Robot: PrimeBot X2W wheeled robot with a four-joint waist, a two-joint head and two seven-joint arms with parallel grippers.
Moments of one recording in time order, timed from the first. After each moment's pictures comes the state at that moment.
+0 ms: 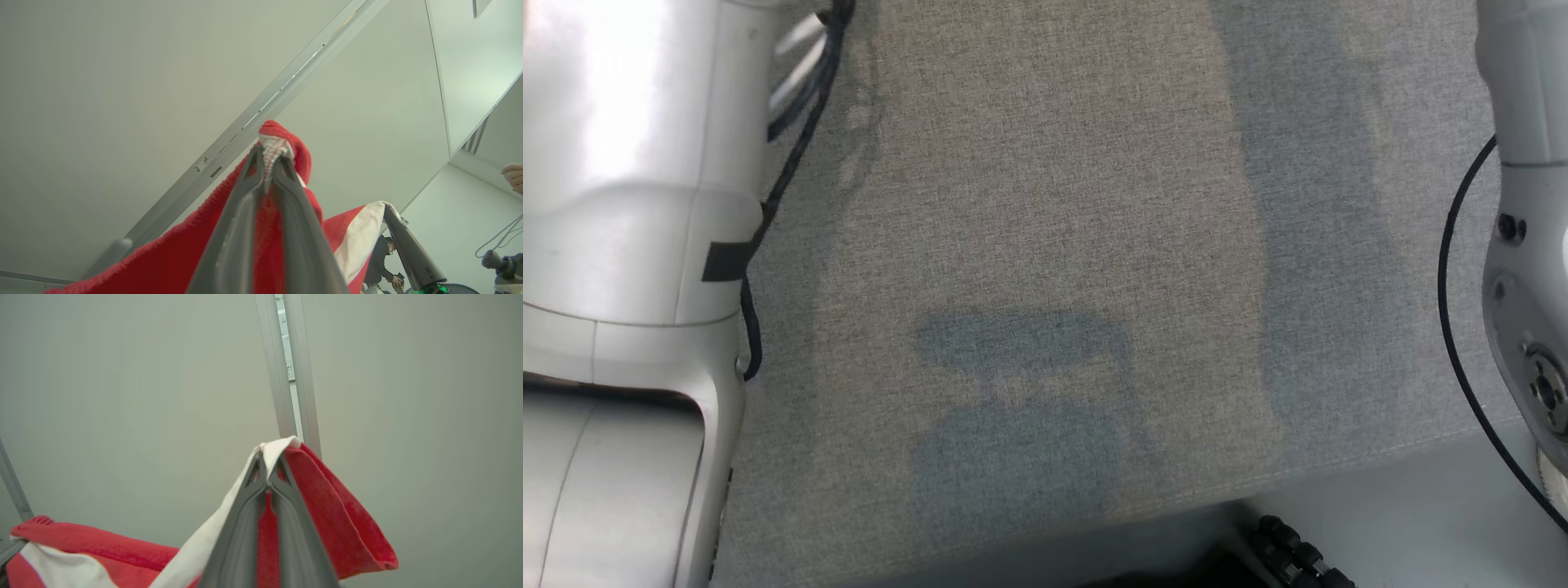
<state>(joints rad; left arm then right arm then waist) -1.41 0.05 -0.29 0.53 -1.00 -0.11 -0.26 -1.62 -0.05 0.13 0.74 0.45 0.13 -0.26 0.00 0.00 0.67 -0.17</state>
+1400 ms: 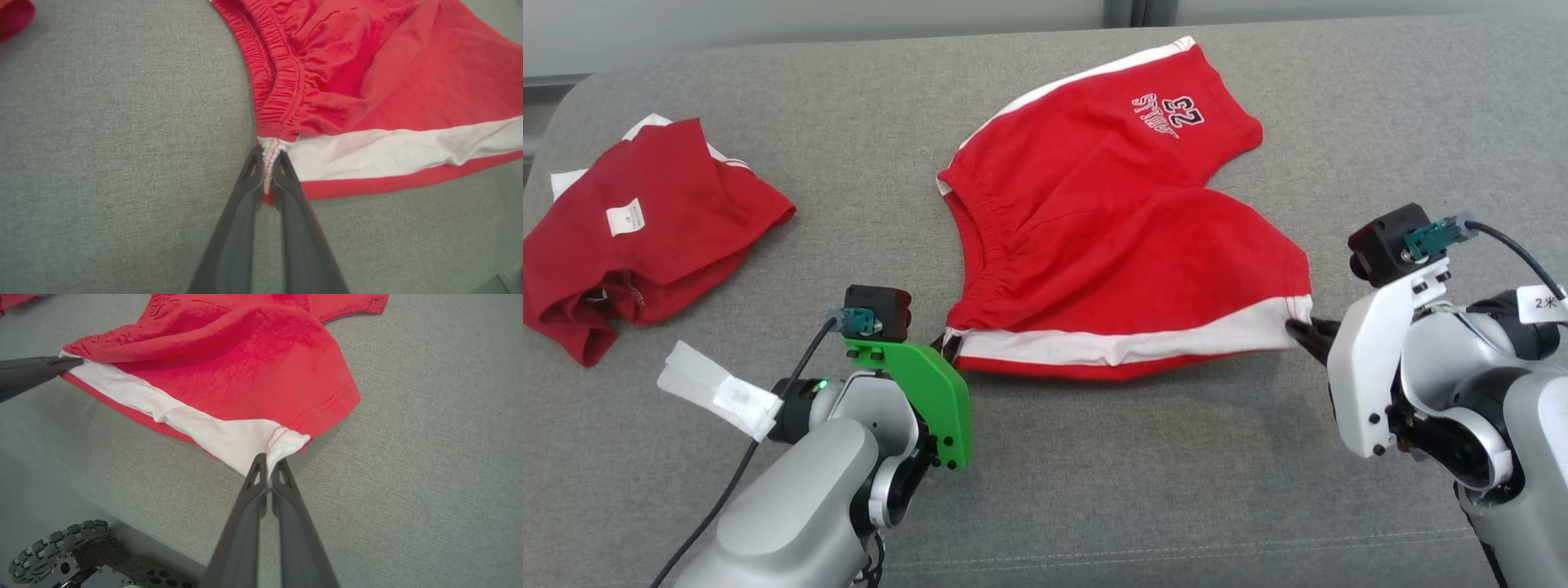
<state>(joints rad) -0.58 0.29 -0.85 0.42 -0.90 0.24 0.21 -0.33 -0.32 0.18 -0.20 0.44 0.13 0.98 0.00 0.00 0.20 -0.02</state>
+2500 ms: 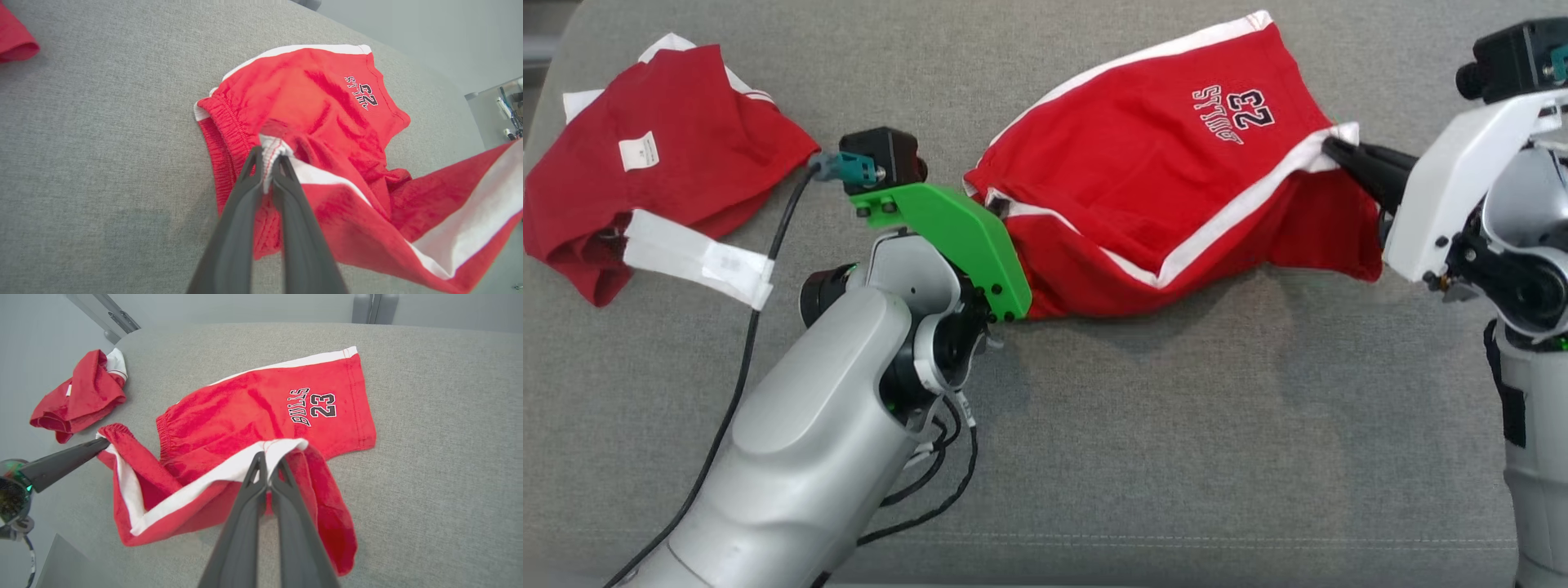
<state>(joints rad) -0.74 0.19 -0.73 0.23 -1.00 0.45 0.38 -0.56 -0.20 -0.04 -0.16 0.53 0.13 1.02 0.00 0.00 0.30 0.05</state>
